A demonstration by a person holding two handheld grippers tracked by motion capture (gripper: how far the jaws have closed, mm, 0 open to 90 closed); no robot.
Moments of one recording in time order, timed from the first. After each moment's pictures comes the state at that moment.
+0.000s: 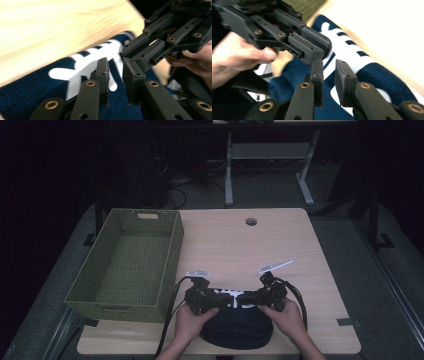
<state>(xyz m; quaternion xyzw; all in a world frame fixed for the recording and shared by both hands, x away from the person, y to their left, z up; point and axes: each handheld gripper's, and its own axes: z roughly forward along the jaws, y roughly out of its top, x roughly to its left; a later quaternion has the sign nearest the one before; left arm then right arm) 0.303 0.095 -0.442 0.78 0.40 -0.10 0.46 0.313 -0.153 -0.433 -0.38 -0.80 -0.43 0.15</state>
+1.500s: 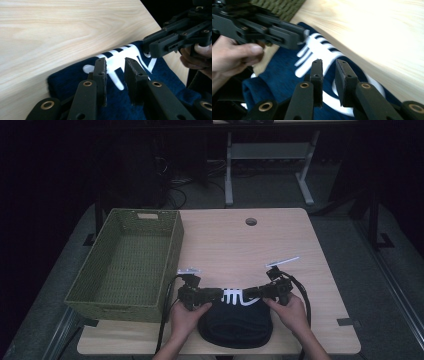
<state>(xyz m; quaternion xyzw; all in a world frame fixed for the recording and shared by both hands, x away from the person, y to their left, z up) 0.314 0.120 -0.452 0.75 0.46 -0.08 0.47 0.330 -0.178 -0.442 -0.44 -0.78 -0.42 0.14</state>
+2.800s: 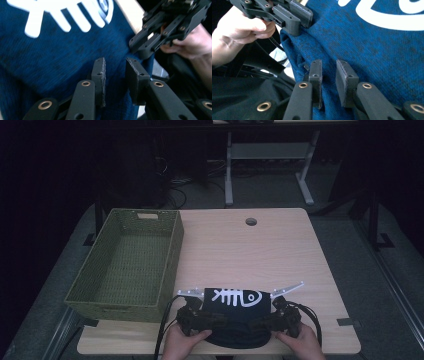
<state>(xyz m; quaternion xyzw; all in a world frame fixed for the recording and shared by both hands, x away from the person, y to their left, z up) 0.254 0.118 -0.456 0.79 0.39 -0.16 0.45 0.257 -0.183 -0.459 -0.39 -0.80 -0.41 0.20</state>
